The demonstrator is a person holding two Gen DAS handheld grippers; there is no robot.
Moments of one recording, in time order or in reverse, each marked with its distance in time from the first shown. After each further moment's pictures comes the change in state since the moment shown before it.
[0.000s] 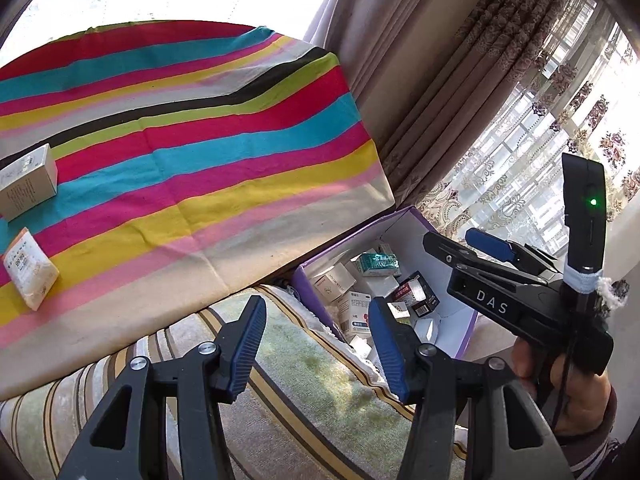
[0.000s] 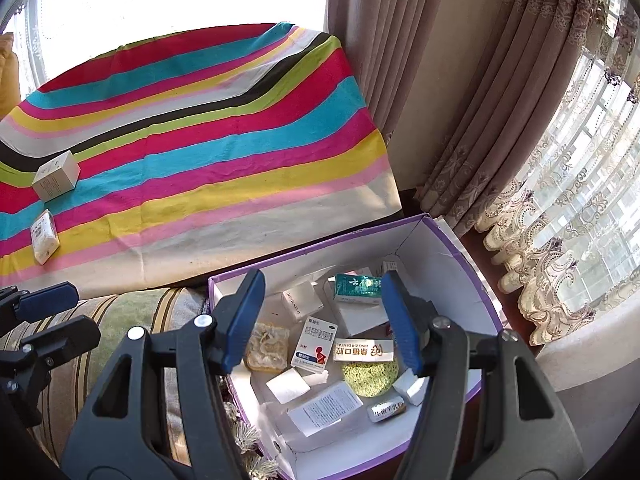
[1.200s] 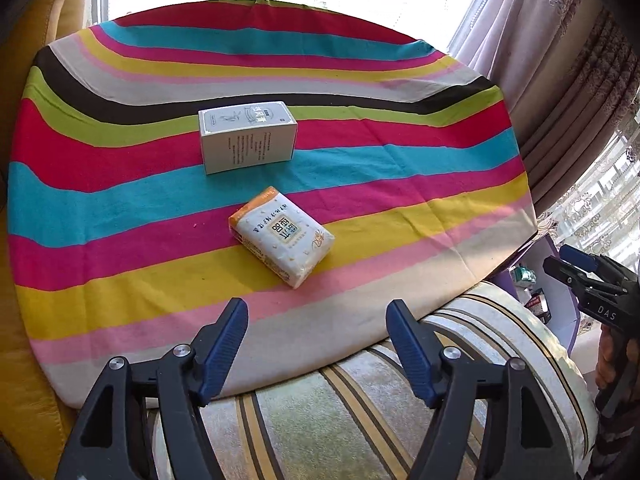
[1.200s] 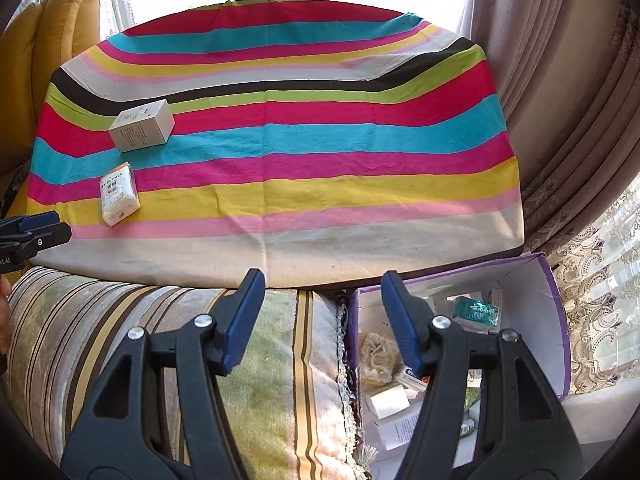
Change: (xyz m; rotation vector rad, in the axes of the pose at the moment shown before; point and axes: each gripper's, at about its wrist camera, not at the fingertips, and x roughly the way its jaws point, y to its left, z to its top) left arm -0.067 0.191 -0.017 -0.140 0.013 0.313; right arm 0.016 0.110 0.011 -0.208 0.054 0.246
